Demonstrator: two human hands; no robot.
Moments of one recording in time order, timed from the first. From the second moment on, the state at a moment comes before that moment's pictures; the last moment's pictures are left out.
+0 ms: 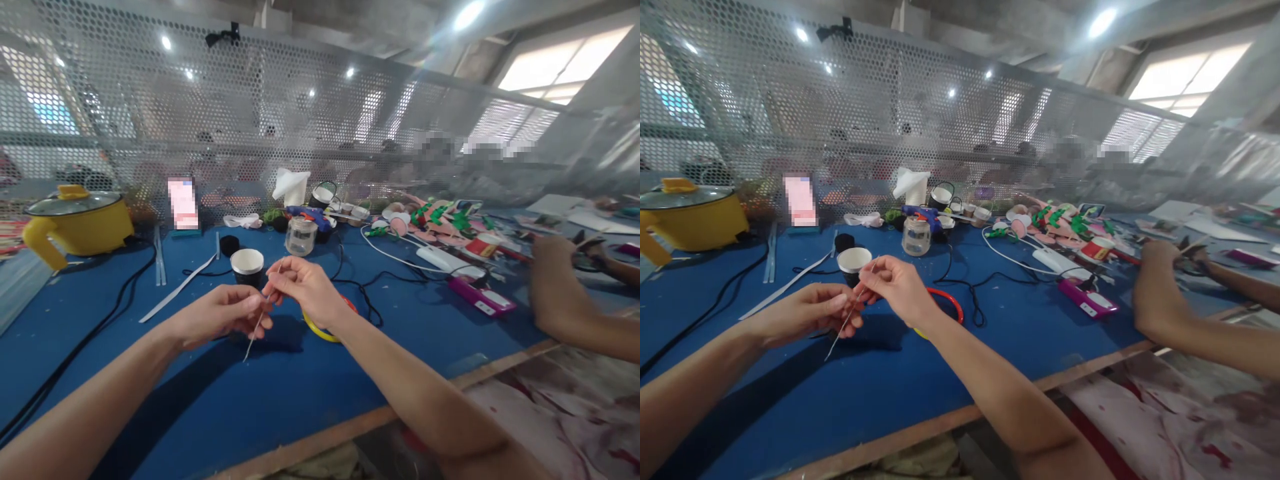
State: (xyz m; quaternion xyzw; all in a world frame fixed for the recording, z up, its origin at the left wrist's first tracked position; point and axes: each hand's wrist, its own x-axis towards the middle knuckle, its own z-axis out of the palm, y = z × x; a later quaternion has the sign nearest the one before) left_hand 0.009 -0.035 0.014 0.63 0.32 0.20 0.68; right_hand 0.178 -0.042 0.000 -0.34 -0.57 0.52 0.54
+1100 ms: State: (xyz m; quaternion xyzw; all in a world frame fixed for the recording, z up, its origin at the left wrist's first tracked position) left_hand 0.021 -0.044 0.004 0.65 0.38 0.30 0.58; right_hand 0.173 -0.048 0.001 -0.40 -0.60 0.43 0.55
